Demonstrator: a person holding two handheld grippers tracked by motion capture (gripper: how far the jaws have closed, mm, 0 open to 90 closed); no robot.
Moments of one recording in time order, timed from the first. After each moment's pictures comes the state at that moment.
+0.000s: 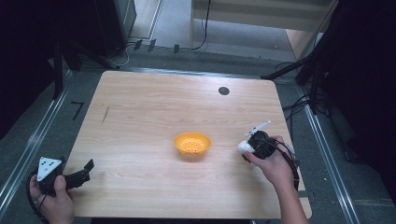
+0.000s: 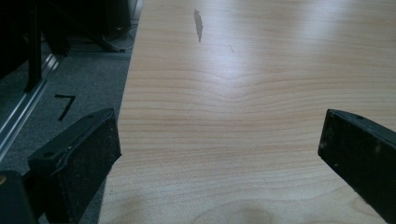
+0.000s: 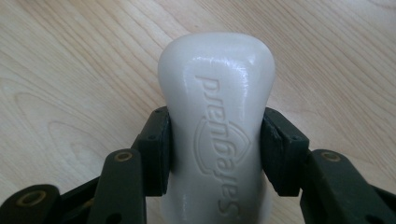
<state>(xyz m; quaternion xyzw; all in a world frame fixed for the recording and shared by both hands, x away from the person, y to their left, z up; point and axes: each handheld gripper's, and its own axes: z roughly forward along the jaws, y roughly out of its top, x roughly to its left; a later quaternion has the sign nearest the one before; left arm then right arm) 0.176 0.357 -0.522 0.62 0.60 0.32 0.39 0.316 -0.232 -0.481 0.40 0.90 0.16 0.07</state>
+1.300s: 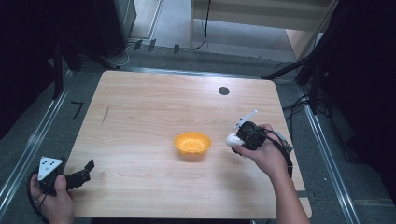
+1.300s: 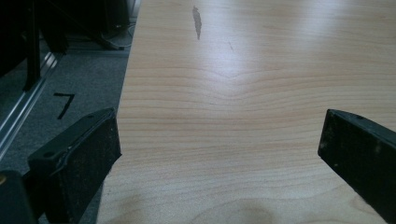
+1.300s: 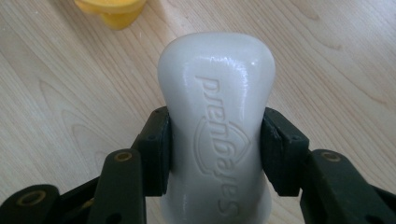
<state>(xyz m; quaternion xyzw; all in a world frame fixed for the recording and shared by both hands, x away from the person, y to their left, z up) 0.178 0.357 -0.522 0.62 0.60 0.32 0.39 0.329 -0.194 -0.447 0.32 0.93 0.18 0.07</state>
